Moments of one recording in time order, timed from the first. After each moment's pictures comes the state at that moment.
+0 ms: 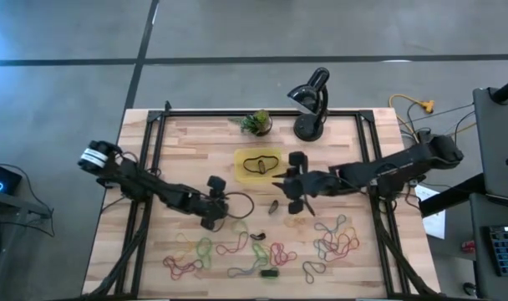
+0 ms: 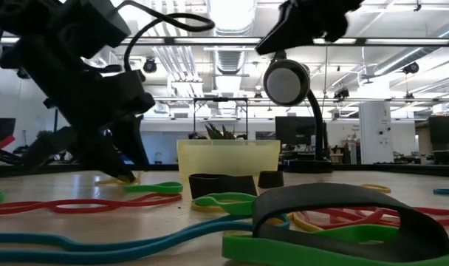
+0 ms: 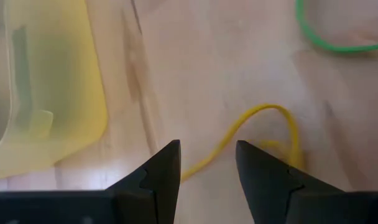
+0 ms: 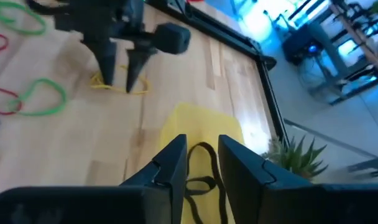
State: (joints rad) left arm -0.32 1.54 0.60 -0.02 -0.44 0.20; right arm 0.23 1.40 0.94 -0.12 0.47 -0.28
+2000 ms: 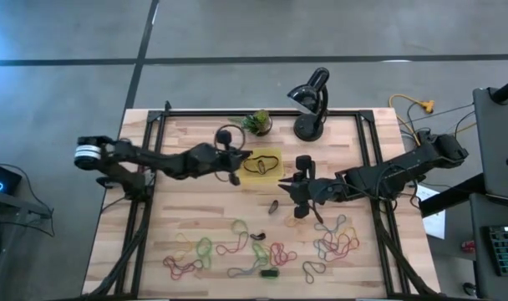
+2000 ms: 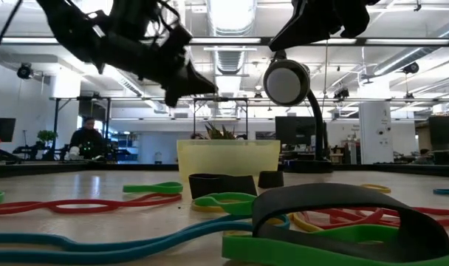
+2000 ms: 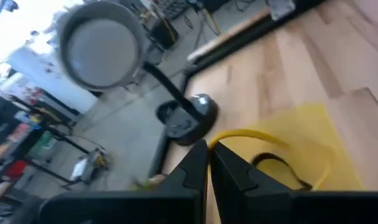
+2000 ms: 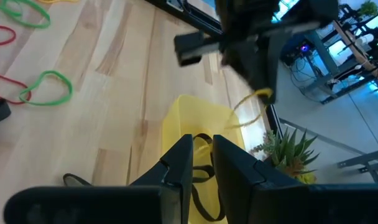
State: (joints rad) left arm 0.12 1.46 0.63 0.66 -0.30 0.61; right arm 0.29 1.35 0.91 -0.16 0.55 -0.24
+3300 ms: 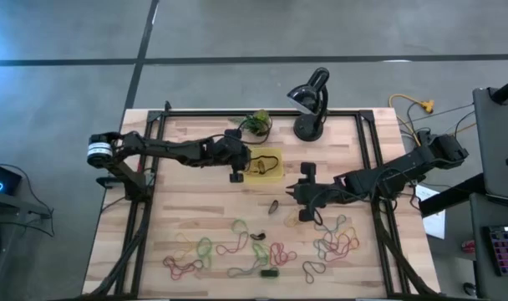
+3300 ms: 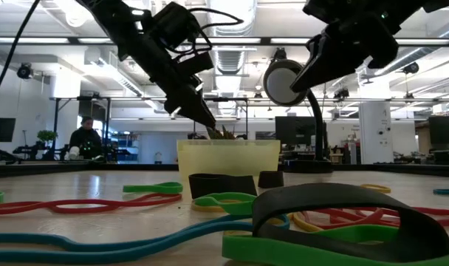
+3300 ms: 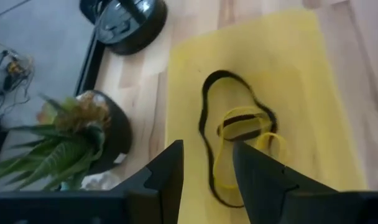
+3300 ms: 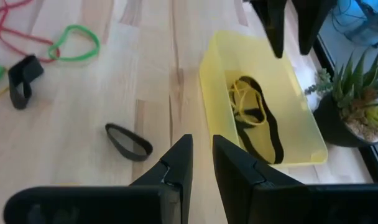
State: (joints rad) left arm 0.19 1.56 0.93 -0.05 -0.21 0.37; right arm 0.29 1.35 0.78 -0.19 0.47 0.02
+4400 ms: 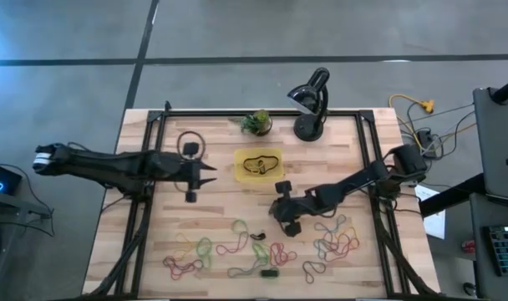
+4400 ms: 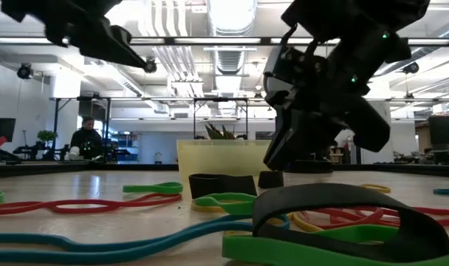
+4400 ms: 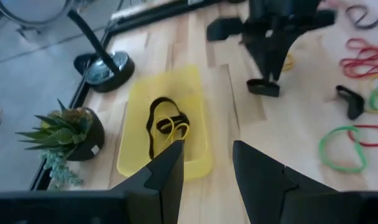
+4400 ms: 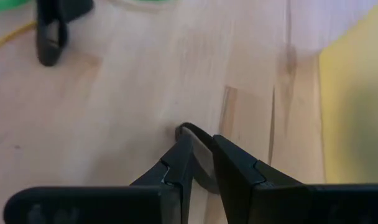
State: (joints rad) left arm -0.06 0.79 0.59 -0.26 -0.21 0.21; right arm 0.27 1.78 0.87 0.00 0.26 -0.11
